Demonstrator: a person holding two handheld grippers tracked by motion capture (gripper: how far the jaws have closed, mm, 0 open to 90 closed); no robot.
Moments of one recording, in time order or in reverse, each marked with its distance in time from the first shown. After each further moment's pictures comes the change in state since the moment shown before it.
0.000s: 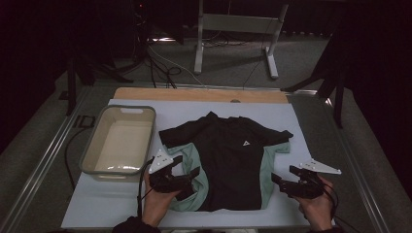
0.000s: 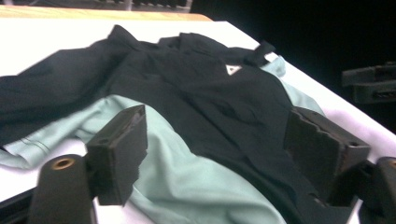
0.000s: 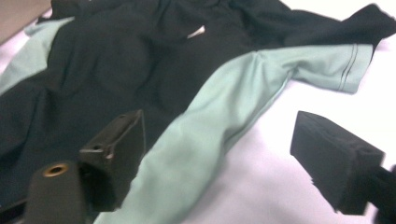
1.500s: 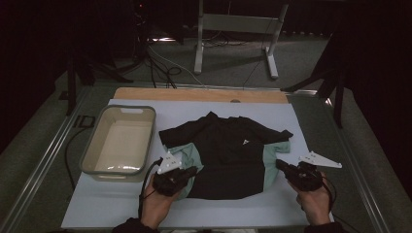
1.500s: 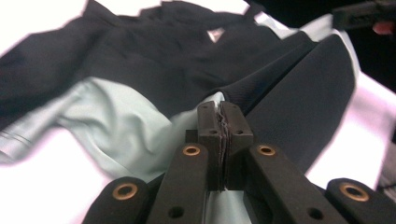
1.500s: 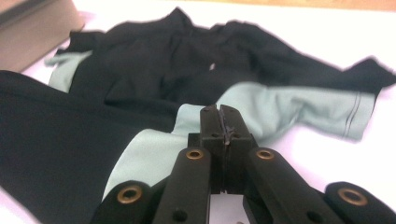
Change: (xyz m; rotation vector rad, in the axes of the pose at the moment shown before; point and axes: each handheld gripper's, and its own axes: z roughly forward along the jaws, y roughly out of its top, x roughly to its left) left arm -0.005 0.017 0.005 0.135 -0.002 0.061; right arm 0.004 0.030 0.003 -0.087 0.022 -0.021
